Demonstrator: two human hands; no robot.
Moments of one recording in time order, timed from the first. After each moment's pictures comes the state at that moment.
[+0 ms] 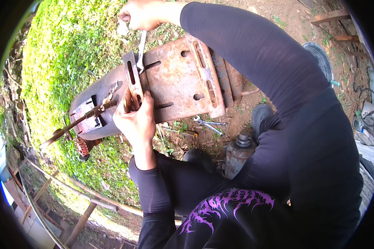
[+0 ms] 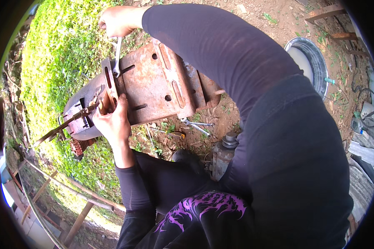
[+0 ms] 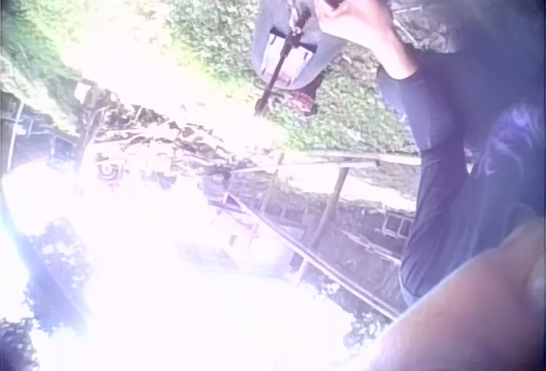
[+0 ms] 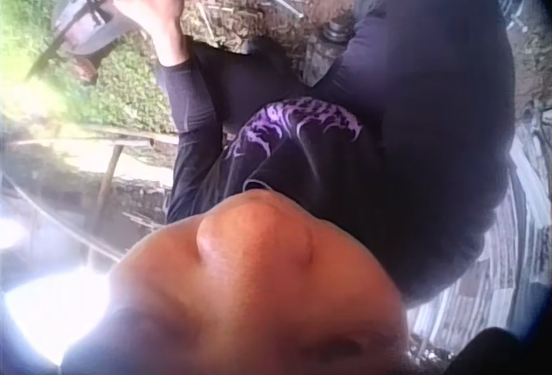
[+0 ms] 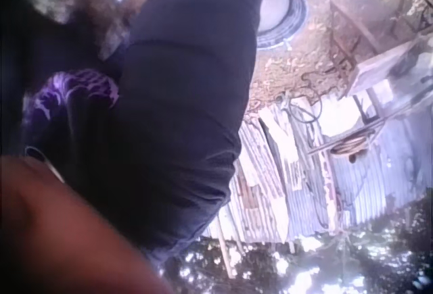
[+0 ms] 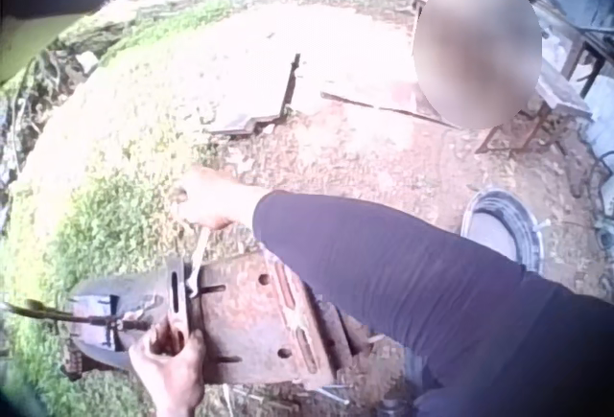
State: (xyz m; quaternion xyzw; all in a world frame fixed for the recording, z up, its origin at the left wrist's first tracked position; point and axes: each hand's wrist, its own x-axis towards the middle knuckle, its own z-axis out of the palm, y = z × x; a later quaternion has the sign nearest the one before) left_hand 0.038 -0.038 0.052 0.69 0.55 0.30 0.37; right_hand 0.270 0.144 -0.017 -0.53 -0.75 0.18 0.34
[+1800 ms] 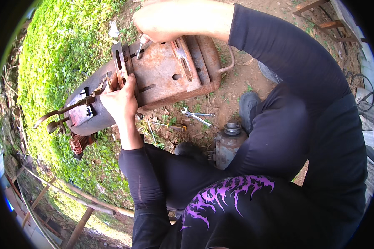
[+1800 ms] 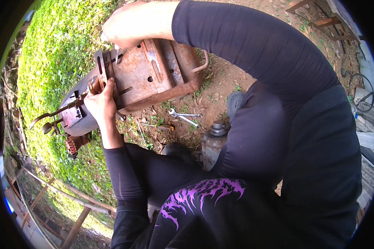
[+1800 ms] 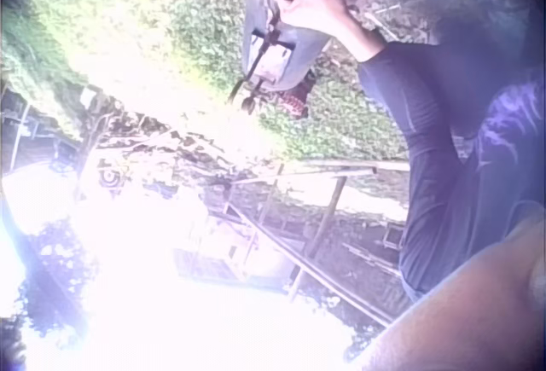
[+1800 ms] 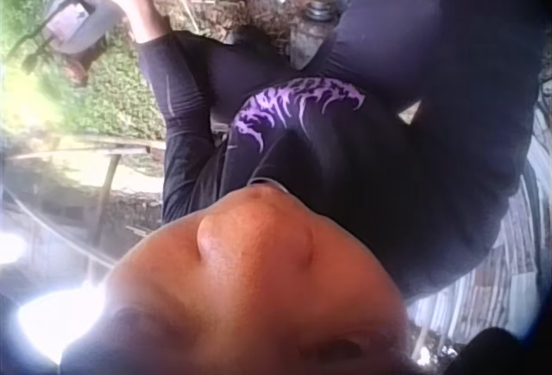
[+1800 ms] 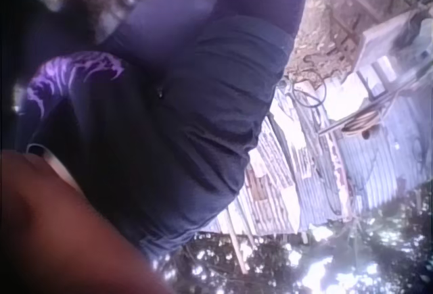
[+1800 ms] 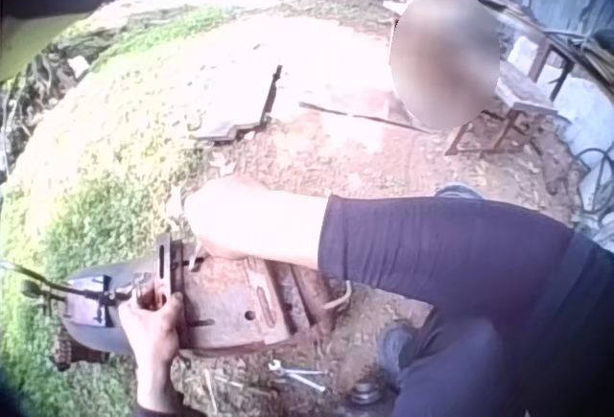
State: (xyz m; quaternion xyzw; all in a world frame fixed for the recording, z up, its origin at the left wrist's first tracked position) left_hand 0.039 -0.033 0.042 0.68 0.52 0.33 0.39; right_hand 0.282 -0.038 0.092 -0.58 -0.81 0.02 0.12
